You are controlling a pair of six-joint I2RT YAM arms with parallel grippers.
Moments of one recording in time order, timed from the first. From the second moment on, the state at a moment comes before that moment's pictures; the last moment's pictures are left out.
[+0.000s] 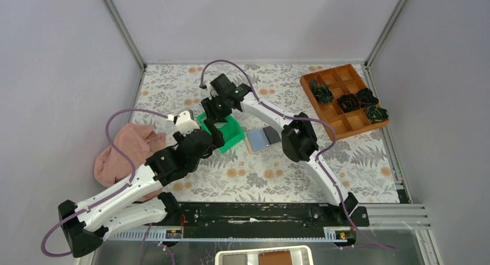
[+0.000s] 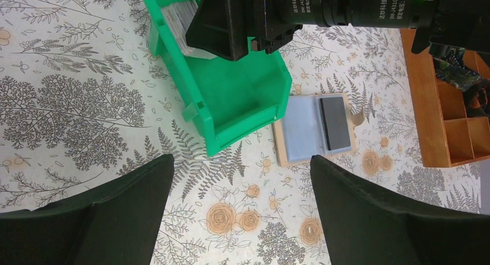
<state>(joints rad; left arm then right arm) -0.88 0.86 0.78 -0.59 -0.67 -0.96 0.82 2.50 2.35 -0.74 -0.27 0.17</state>
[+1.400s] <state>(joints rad) -0.87 0.85 0.75 -0.55 -0.65 -0.90 0.81 2.52 2.39 -0.73 -0.30 0.22</state>
